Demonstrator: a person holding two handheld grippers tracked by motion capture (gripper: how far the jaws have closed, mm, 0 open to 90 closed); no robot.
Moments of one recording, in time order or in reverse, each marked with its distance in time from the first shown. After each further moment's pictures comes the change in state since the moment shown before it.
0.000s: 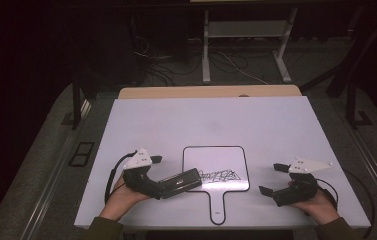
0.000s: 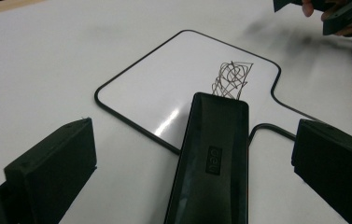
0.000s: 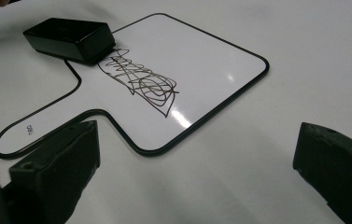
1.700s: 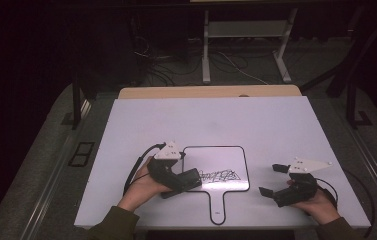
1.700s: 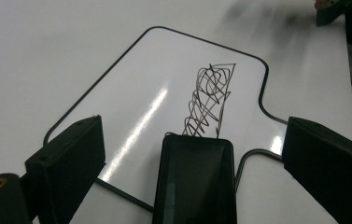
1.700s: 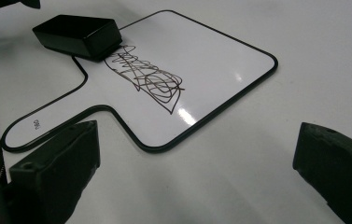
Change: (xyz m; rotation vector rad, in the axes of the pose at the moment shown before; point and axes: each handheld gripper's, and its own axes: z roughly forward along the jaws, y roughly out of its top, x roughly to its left) left arm -0.014 0.037 0.049 0.139 -0.083 0.114; right arm -0.003 -0.002 0.002 0.004 0.040 -0.008
